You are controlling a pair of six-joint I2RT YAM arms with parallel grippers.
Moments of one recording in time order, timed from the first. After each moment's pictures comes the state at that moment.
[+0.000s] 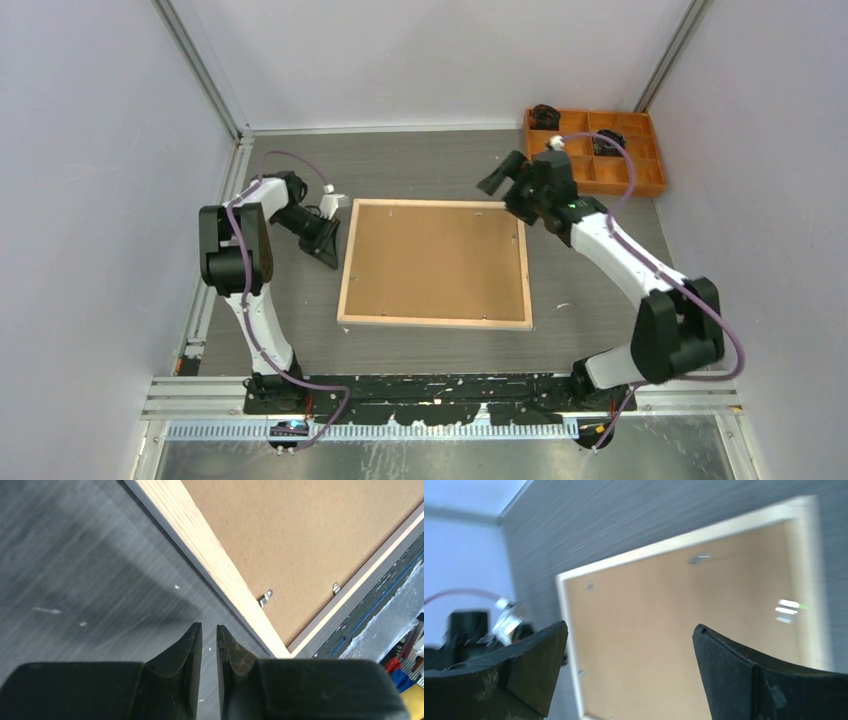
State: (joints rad) left arm 0.05 2.02 1.40 -1.06 0.63 0.65; right arm 0.37 1.50 1.11 -0.17 -0.12 0.87
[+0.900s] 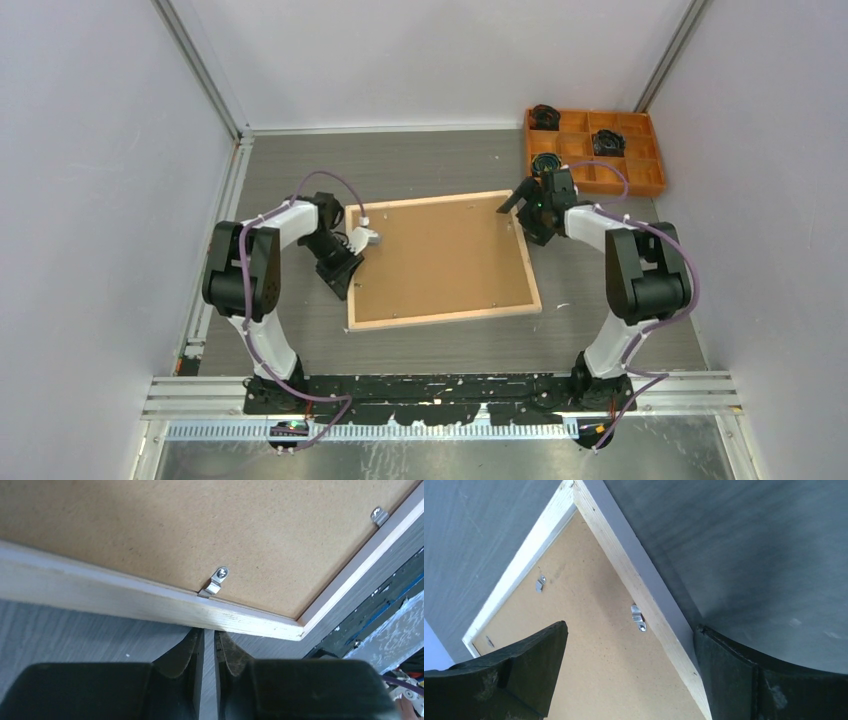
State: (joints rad) left arm -0.18 1.82 1.12 -0.98 0.43 0.69; right arm 0.14 1.72 0.96 -0.11 -0.12 0.85
